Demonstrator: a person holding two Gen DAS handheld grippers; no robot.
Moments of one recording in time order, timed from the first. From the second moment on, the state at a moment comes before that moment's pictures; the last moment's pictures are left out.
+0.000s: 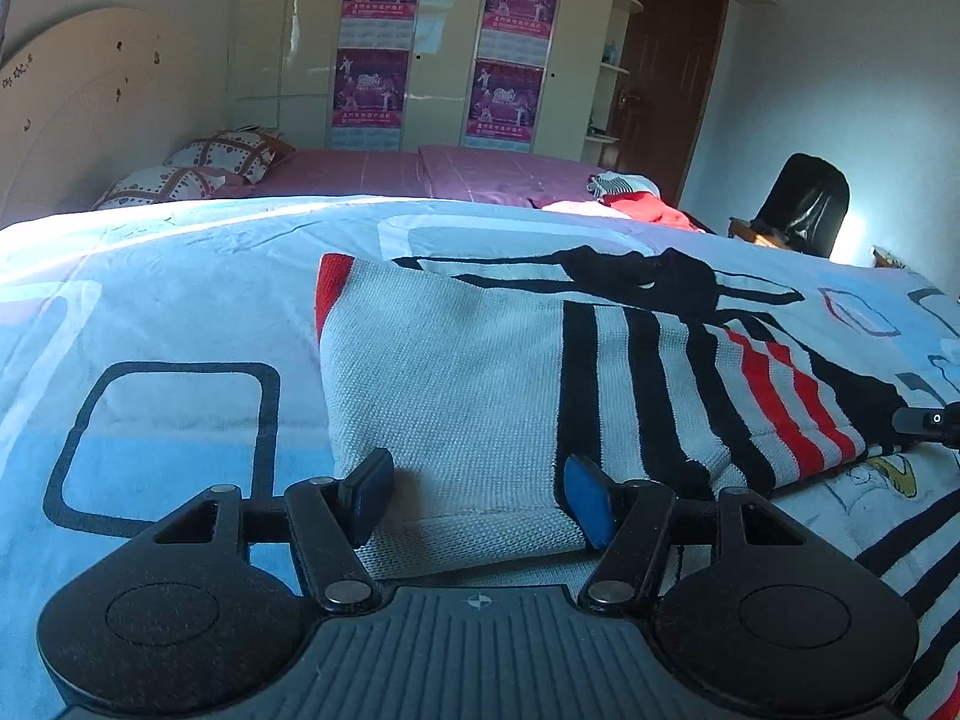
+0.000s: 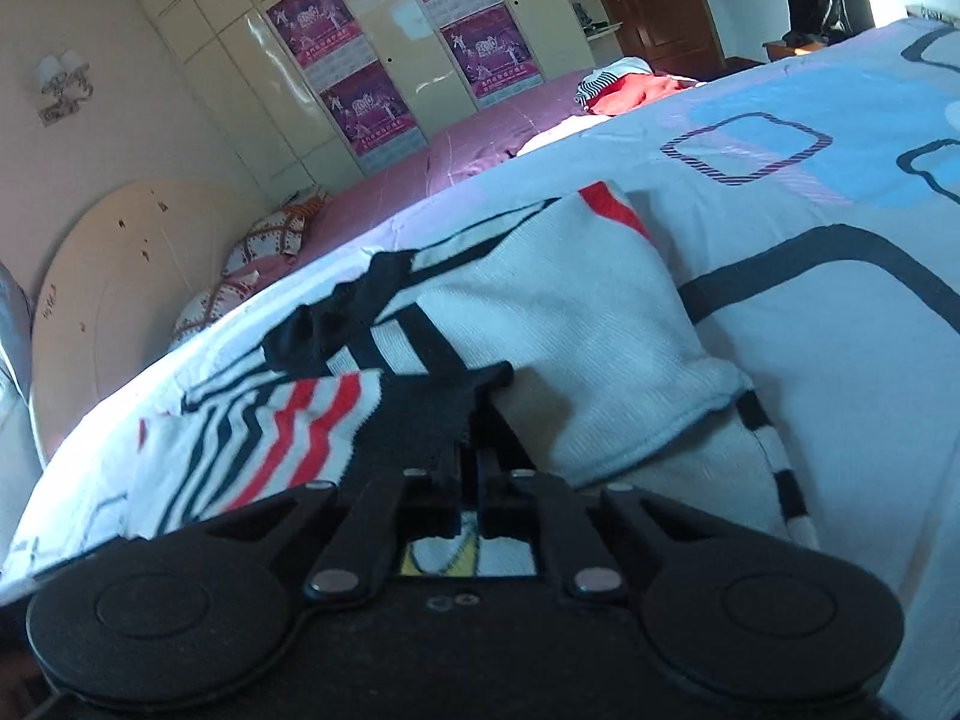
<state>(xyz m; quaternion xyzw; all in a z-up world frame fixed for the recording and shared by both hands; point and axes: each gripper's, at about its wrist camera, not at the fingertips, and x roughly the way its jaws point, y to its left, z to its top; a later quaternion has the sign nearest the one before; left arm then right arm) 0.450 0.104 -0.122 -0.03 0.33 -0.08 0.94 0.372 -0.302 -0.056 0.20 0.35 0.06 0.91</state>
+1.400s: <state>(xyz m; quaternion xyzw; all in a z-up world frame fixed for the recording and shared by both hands) 0.156 0.155 -0.158 -0.40 0.39 -0.13 0.82 0.106 -0.423 -0.088 0.37 0.42 0.18 0.80</state>
